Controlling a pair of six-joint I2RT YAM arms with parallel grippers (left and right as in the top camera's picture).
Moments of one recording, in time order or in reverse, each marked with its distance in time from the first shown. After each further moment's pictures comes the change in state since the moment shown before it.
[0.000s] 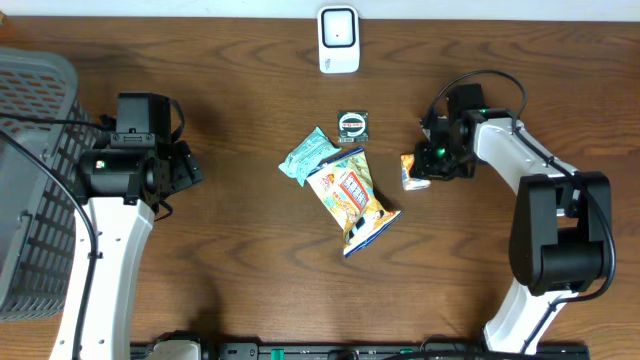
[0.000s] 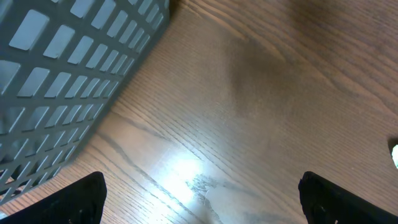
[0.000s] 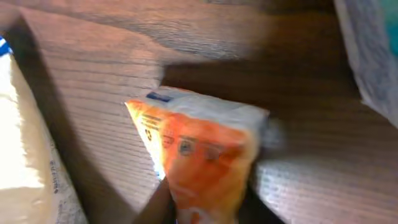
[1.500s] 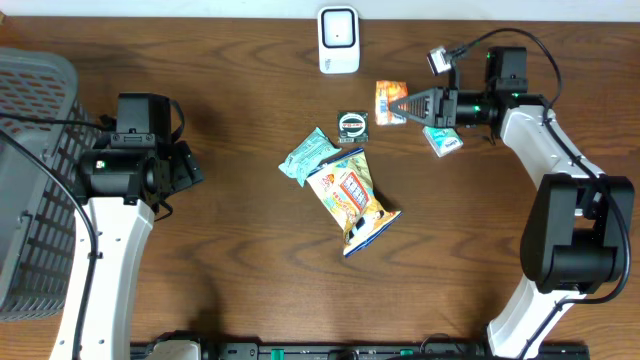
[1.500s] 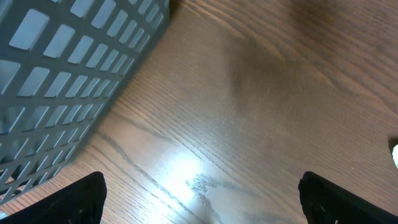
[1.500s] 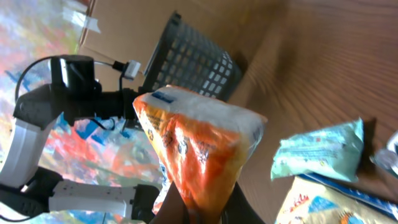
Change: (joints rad) left arm 0.000 0.000 0.000 0.000 0.000 0.000; right arm -0.101 -0.003 0.117 0.444 -1.192 0.049
